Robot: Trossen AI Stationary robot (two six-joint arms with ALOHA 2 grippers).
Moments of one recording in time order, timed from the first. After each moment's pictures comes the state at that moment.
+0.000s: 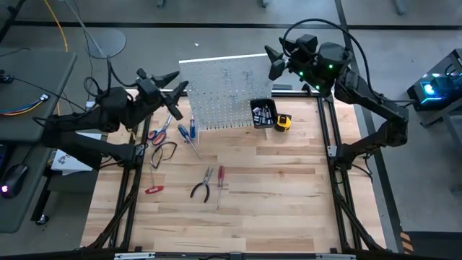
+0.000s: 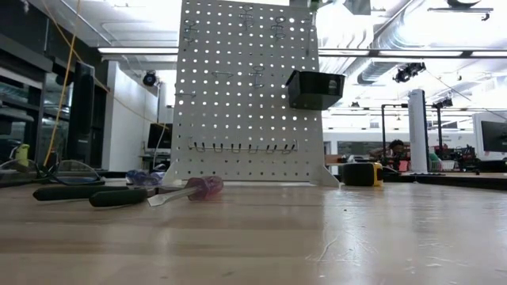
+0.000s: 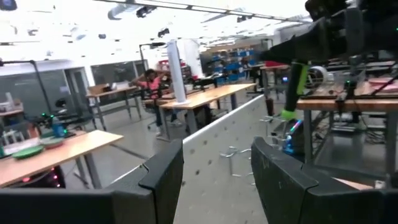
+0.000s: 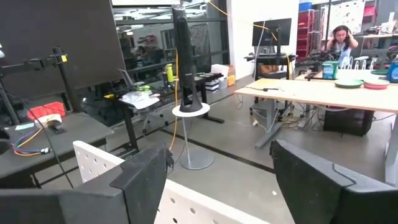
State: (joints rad) left arm 0.04 0.93 1.12 0.01 -0.71 0.27; right arm -0.31 1.37 1.72 -0.34 0.50 0.10
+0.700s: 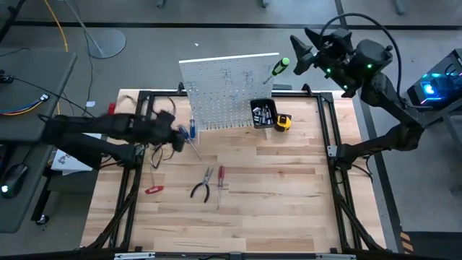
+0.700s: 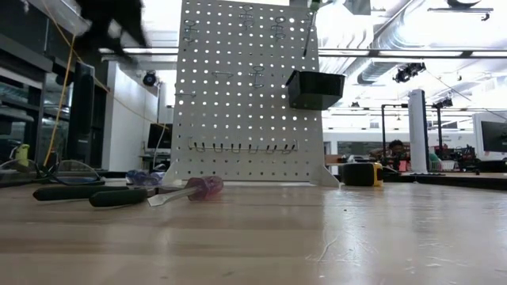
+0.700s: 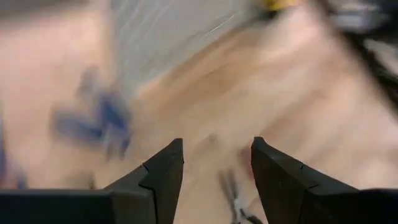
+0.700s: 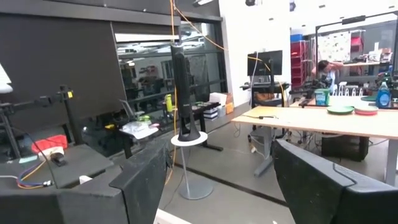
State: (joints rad) left arm -0.03 0.95 0.97 -0.91 -0.37 -0.96; right arm -0.31 1.22 1.72 -0.33 0.51 0.04
